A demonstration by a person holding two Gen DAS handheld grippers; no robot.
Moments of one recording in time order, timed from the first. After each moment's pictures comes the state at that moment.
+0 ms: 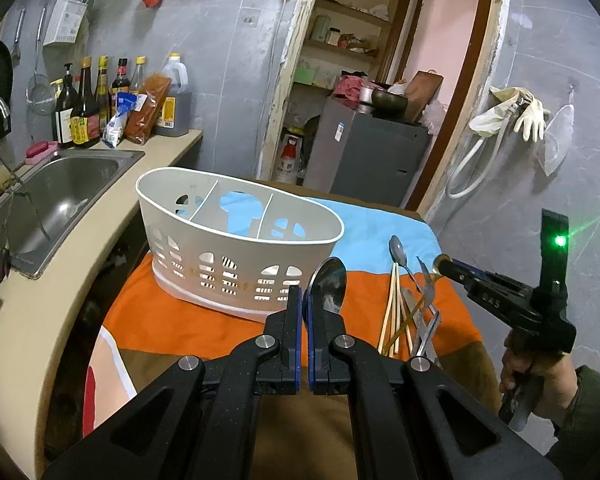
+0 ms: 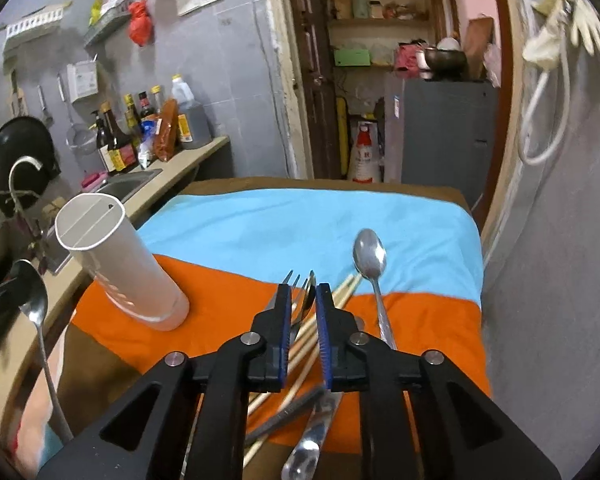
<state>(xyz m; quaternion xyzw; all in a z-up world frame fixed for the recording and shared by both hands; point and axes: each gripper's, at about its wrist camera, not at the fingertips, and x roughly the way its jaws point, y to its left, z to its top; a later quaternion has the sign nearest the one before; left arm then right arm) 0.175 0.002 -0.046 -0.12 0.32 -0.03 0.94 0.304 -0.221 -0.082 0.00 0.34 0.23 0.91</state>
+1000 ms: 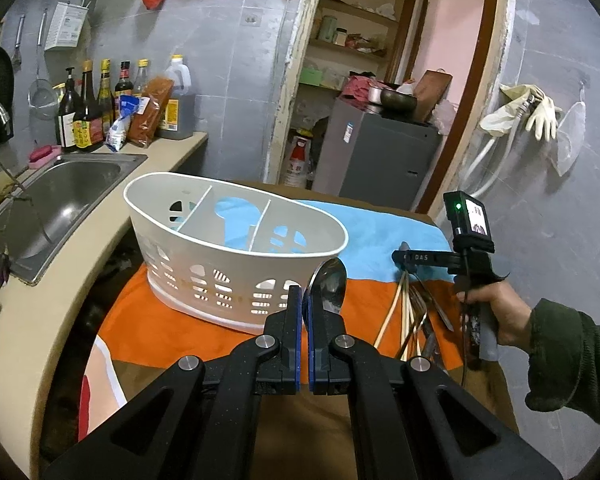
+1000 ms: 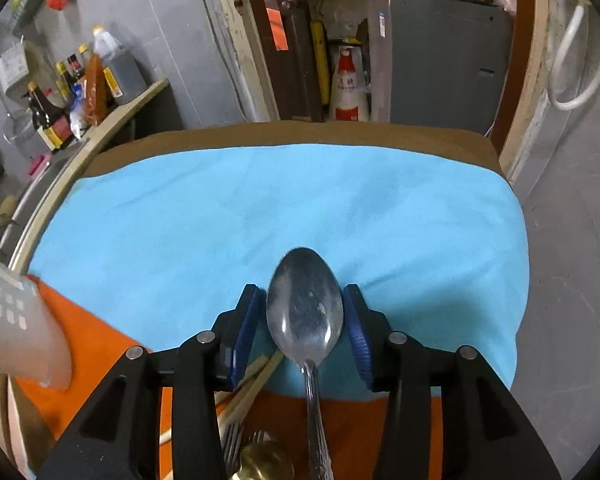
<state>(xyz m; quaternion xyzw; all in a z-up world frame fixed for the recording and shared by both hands) 0.196 -0.006 -0.052 -0.11 0.31 -0.01 0.94 0.468 -0.214 -0.156 -0.02 0.47 0.20 0.86</state>
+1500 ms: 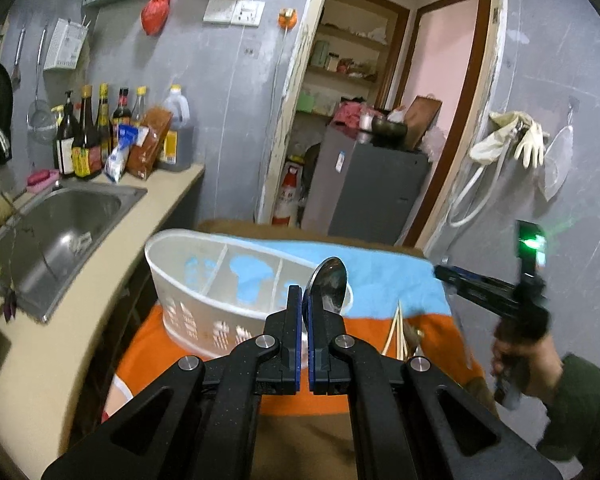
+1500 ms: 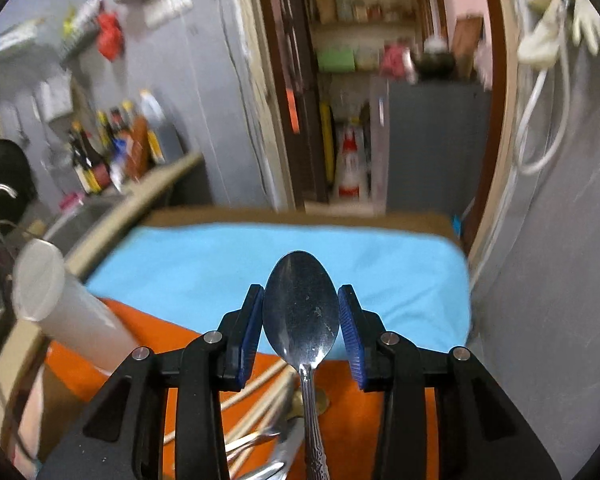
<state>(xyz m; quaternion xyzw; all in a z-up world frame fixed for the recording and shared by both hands) 0.194 0.023 -0.007 -0.11 0.26 -0.03 0.96 0.367 -0.233 -0.058 0.00 0.32 0.21 0.92</state>
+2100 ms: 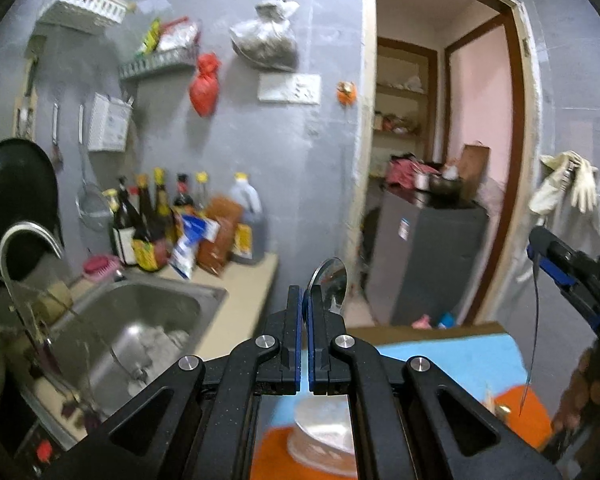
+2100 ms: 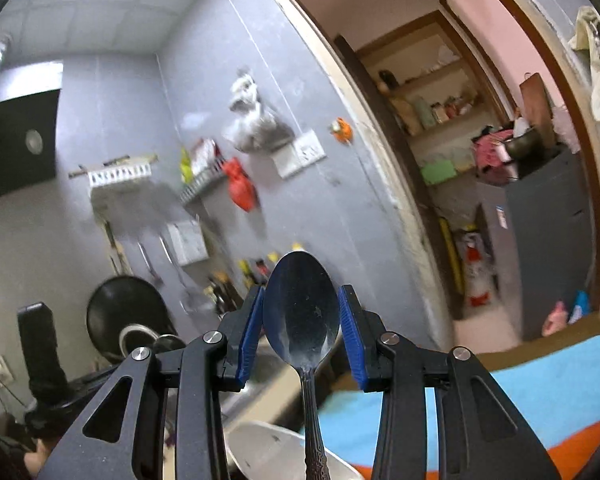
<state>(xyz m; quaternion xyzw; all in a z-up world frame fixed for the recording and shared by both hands) 0.236 0.132 0.056 -0.04 0.16 0.09 0.98 0.330 -0.109 0.056 0.19 0.11 0.38 0.90</state>
